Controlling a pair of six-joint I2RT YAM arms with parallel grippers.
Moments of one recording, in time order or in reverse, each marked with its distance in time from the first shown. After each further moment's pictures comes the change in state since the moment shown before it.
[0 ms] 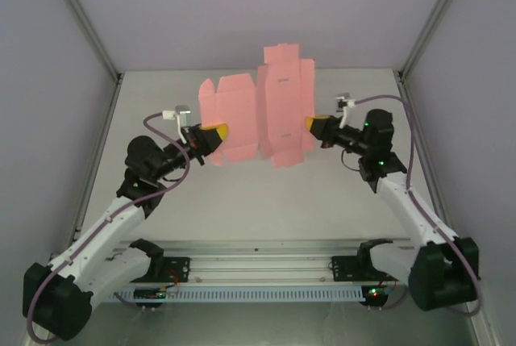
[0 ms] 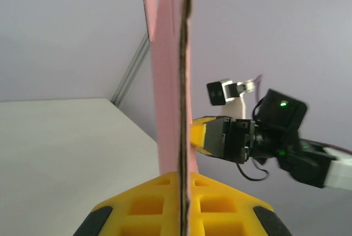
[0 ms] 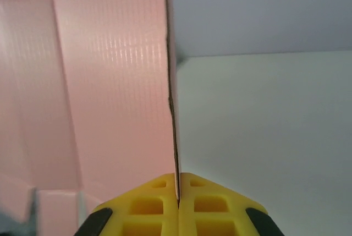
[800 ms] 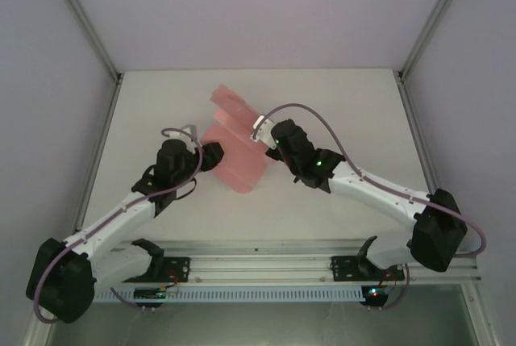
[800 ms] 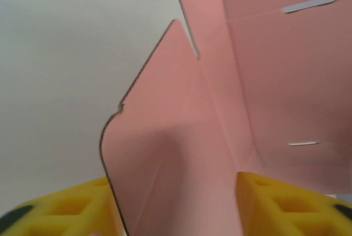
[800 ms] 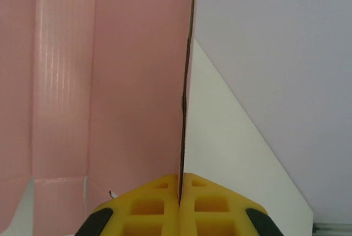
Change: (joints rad) left arm -0.046 0.122 -0.098 -0.394 -0.486 -0.108; right arm 0.593 0.278 0.257 -0.305 1.057 -0.842
